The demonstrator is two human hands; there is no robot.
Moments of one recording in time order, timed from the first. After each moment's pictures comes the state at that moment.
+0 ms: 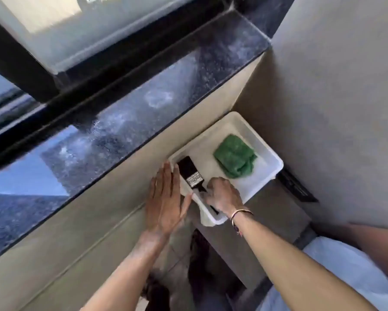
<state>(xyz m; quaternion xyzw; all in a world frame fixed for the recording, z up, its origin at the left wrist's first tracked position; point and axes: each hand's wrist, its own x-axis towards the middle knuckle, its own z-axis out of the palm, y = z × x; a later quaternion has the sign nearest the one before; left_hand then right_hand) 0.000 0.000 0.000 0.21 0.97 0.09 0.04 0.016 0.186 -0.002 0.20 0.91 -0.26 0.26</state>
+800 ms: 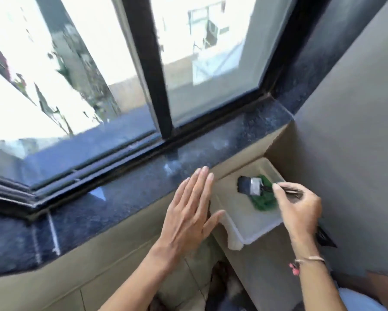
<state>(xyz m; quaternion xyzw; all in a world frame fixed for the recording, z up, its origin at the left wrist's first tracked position) 0.018 -0.070 0.196 0.29 0.93 0.16 -0.18 0.042 0.184 0.209 0.33 0.79 -0.47 -0.19</state>
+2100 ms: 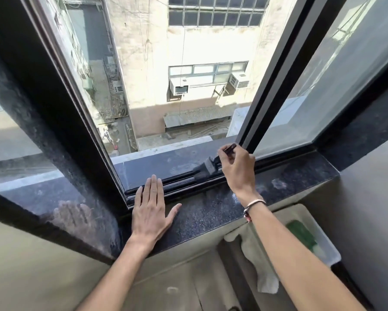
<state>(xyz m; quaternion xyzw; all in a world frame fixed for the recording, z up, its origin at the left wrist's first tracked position) -0.029 -0.334 0.211 0.01 1.00 0.06 0.00 -0.112 -0.117 0.316 -0.02 0.89 -0.39 -0.22</state>
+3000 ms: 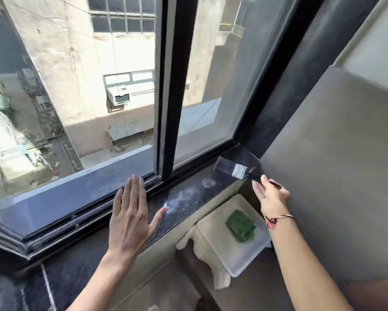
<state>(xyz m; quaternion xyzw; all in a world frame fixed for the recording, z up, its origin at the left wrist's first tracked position) -0.055 -0.206 0.241 0.14 0.98 0.10 -0.12 -0.053 0.141 0.299 0.43 0.40 -0.75 -0.30</state>
